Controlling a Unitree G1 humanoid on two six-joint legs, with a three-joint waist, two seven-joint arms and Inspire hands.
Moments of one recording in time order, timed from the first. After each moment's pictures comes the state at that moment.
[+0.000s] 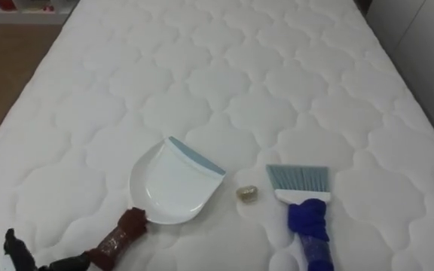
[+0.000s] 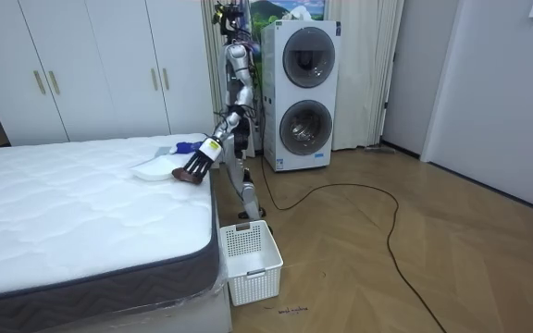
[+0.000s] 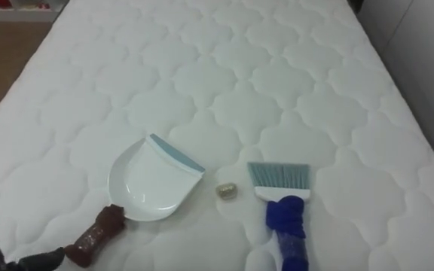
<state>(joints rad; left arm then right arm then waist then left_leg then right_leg) 0.19 0.20 0.11 0.65 0.09 -0.17 0.54 0.11 -0.26 -0.02 1.20 -0.24 -0.06 -0.16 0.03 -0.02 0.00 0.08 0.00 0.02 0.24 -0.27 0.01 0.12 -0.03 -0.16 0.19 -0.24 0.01</state>
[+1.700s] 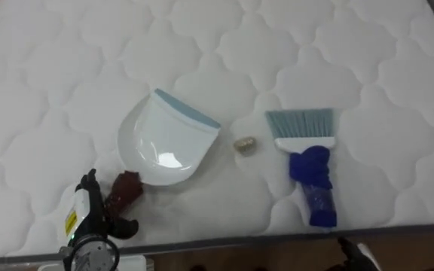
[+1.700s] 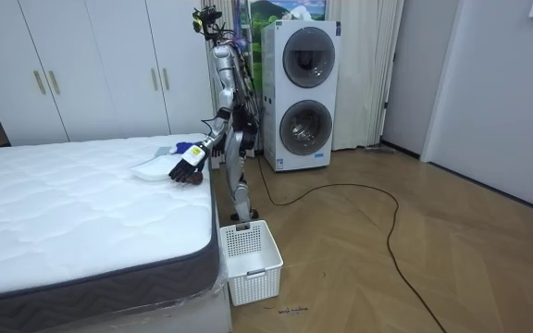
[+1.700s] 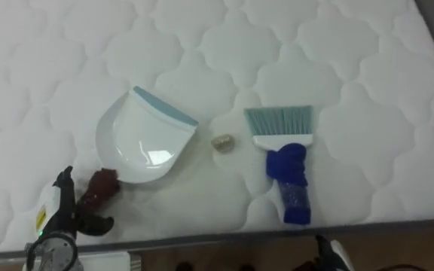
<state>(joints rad) -0.16 0.21 -0.16 1.06 0.32 -0.21 0.58 -0.17 -0.26 0.24 1.32 0.00 -0.07 -0.19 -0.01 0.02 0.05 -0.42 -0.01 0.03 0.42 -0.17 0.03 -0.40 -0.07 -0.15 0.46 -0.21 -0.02</state>
